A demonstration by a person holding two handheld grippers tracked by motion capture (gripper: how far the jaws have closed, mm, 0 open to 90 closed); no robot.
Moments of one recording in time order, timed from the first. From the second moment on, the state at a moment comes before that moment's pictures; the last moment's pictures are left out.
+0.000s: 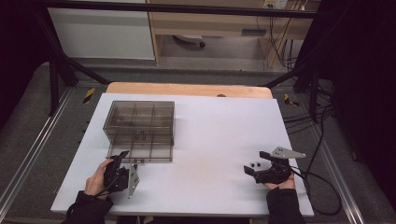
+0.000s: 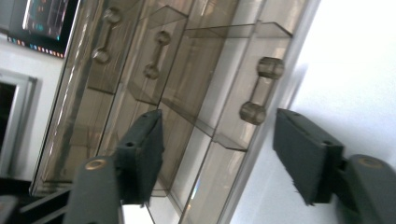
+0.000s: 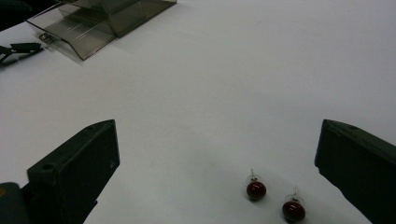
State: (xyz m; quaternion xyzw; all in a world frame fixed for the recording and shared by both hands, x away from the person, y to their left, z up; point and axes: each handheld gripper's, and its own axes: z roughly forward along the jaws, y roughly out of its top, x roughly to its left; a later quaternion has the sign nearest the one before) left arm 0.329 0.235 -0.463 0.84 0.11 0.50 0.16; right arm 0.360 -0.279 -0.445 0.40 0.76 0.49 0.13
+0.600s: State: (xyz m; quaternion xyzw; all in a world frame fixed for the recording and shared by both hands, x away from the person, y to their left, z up) left arm 0.330 0.251 -0.438 0.84 0.24 0.39 0.29; right arm 0.360 -0.280 -0.444 0.40 0.76 0.49 0.13
